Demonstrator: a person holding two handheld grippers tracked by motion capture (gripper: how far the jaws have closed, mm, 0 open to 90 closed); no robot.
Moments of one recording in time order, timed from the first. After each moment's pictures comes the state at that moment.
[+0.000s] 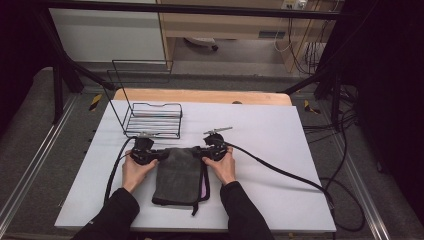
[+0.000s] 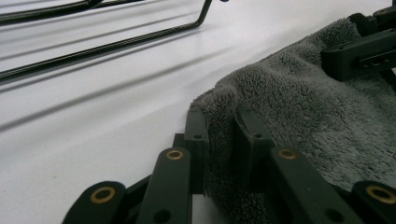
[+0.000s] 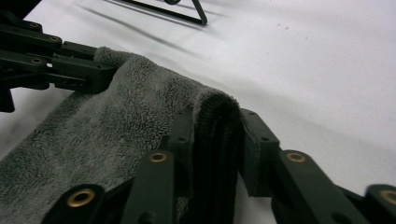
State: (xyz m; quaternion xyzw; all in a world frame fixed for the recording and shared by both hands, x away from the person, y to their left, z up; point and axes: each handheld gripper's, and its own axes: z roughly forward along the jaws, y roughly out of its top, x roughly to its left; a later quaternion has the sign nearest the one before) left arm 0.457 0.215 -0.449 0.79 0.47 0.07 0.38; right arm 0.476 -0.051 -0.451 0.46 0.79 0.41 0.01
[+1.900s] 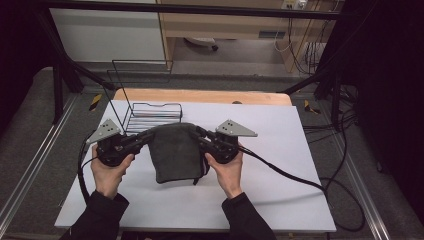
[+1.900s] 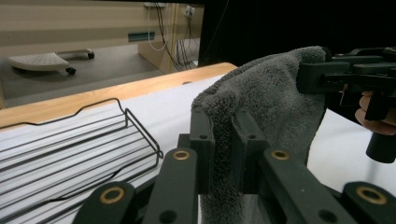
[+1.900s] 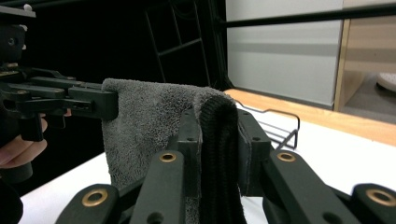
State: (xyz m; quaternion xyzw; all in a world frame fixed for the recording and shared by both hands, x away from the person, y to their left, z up) left arm 0.371 0.241 -0.317 0.72 0.36 0.19 0.57; right arm 0.394 -0.065 -0.333 0.33 0.69 0.63 0.16
